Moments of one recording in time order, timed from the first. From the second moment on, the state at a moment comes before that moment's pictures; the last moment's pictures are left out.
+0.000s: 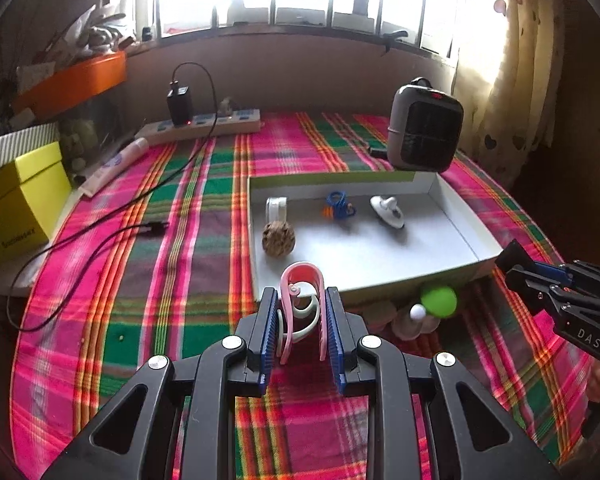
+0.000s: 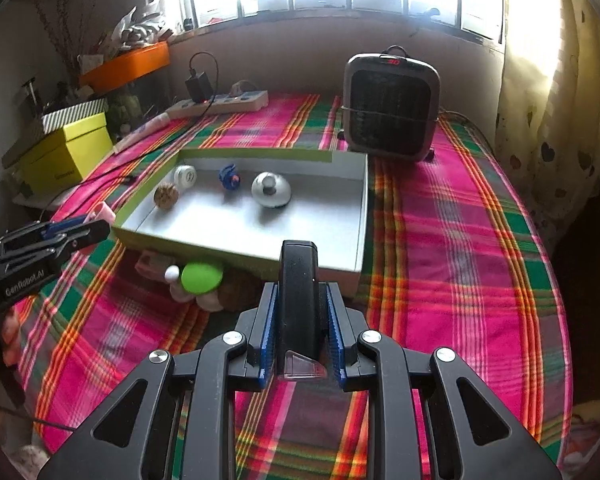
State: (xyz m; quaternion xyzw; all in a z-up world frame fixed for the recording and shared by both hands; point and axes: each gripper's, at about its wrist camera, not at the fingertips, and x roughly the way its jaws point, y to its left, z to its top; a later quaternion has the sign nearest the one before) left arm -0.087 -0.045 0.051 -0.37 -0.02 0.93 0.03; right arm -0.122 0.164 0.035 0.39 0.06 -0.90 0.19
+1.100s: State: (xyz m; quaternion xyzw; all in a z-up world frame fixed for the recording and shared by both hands) left arm -0.194 -0.027 0.037 -0.41 -0.01 0.91 0.05; right arm -0.232 0.128 0.019 0.43 0.07 -0.88 0.18
